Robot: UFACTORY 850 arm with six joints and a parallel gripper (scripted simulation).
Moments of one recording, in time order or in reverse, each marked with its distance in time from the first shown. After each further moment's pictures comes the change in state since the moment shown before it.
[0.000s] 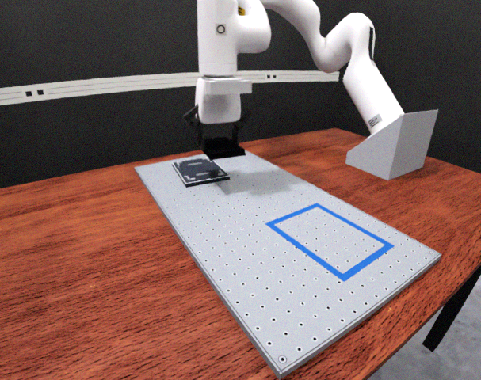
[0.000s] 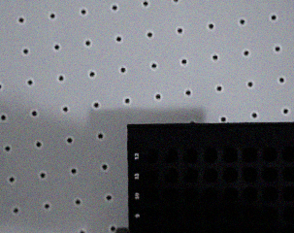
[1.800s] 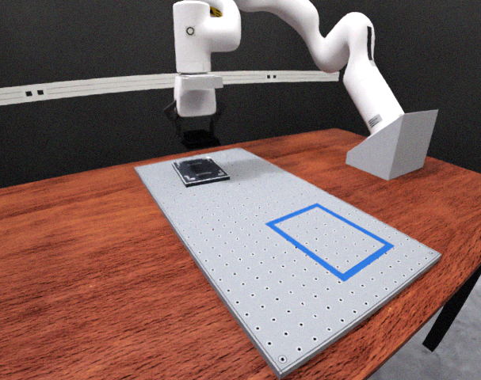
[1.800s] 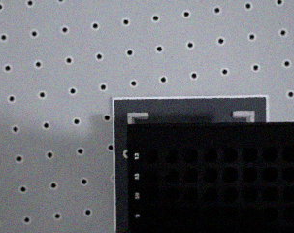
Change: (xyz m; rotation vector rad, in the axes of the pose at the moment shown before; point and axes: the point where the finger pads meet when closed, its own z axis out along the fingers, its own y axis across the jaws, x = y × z) arm -0.085 0.030 -0.002 0.006 0.001 -0.008
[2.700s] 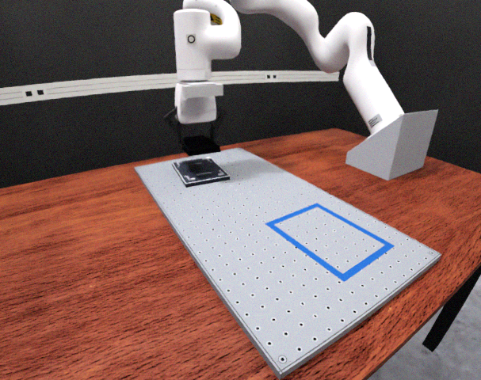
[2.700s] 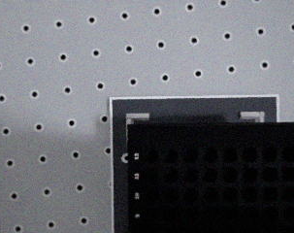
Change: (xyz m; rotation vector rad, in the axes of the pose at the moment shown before) arm 0.001 0.000 0.017 0.000 0.000 0.000
